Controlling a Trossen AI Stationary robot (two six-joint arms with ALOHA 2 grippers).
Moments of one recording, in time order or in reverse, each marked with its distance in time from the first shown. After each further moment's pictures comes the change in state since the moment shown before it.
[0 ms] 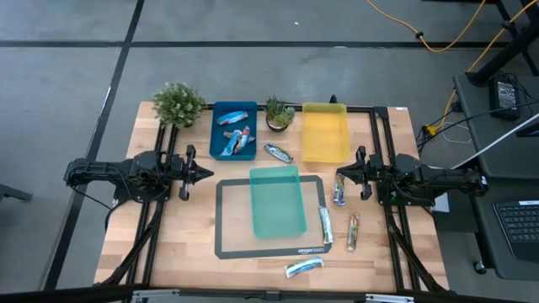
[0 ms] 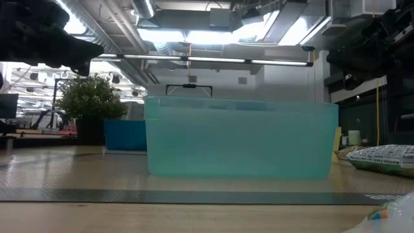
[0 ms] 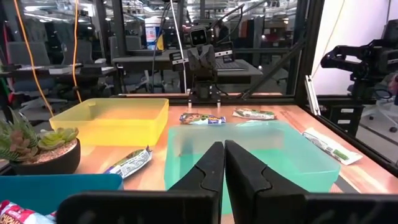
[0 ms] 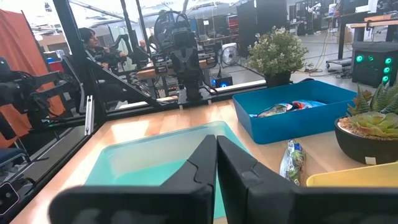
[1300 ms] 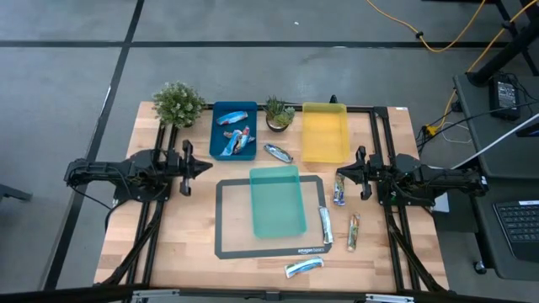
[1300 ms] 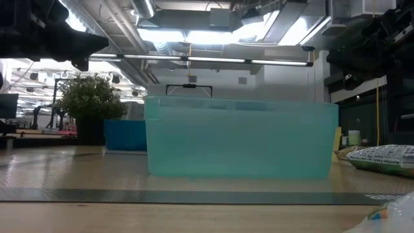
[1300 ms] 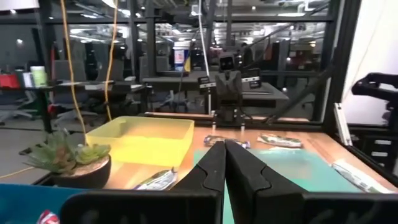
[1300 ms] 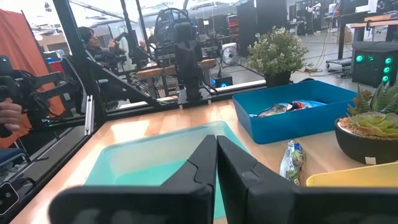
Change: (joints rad) left arm 0.000 -0.010 0.000 0.090 -0.117 -0.009; right arm 0.000 0.000 0.000 0.000 0.000 0.000
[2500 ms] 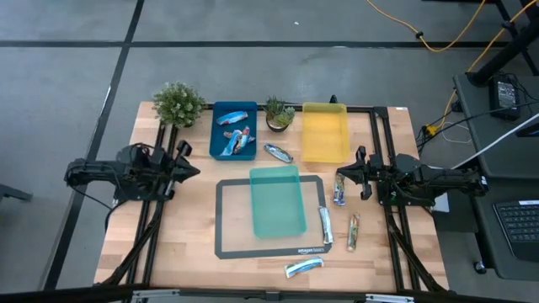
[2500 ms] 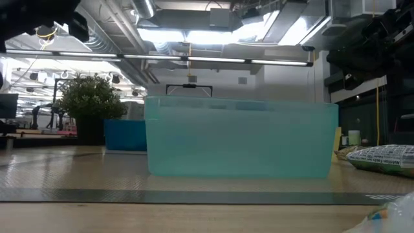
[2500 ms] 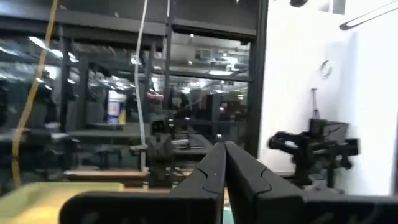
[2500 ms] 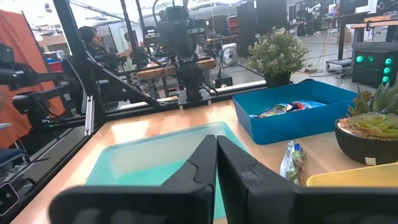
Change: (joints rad) left arm 0.000 0.001 0.081 0.155 0.270 -0.106; right arm 0.000 -0.002 0.000 0.001 0.000 0.000
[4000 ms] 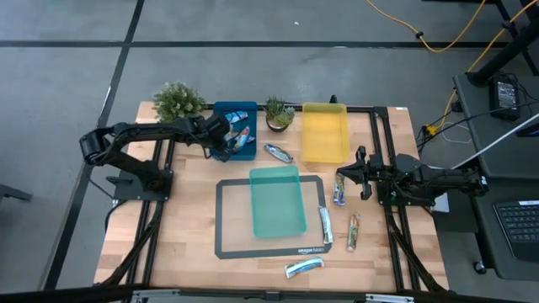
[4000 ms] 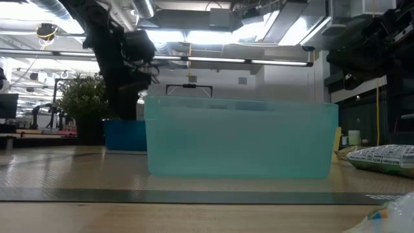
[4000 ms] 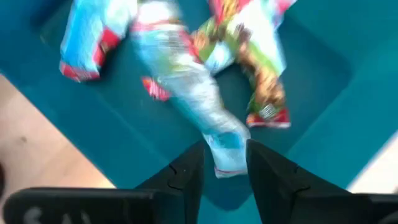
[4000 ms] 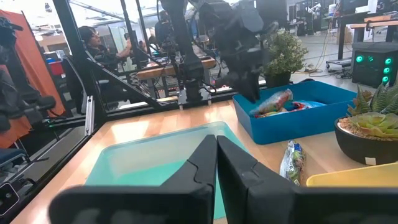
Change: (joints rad) left arm 0.518 1.356 0.671 -0.783 -0.282 -0.097; right arm 0.000 0.000 0.000 0.000 0.000 0.000
